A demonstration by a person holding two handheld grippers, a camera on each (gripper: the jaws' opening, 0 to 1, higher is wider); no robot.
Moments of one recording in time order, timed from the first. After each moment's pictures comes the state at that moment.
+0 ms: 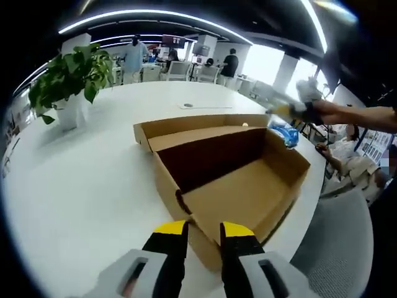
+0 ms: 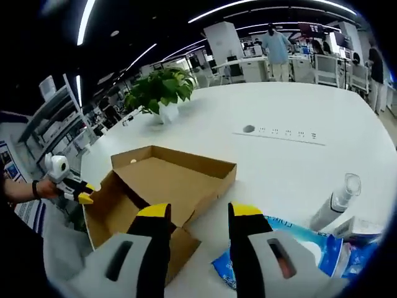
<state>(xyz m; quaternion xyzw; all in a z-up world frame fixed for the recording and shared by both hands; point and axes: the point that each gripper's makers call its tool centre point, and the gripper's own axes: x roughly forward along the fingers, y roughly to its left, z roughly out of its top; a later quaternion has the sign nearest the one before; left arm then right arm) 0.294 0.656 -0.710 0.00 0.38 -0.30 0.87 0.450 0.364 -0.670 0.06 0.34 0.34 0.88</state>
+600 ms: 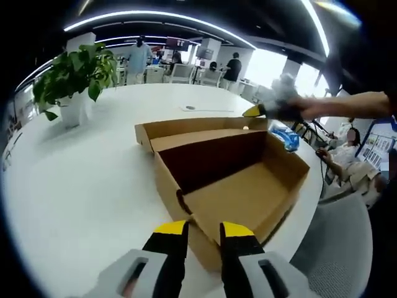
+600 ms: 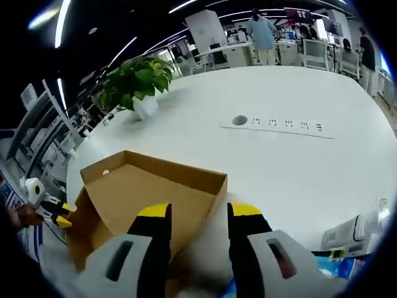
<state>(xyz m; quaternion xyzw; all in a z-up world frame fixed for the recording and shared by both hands) 0.294 0.657 -0.712 -0.02 0.37 -0.29 0.88 0.494 0.397 -0.707 0.06 0.39 0.30 0.87</state>
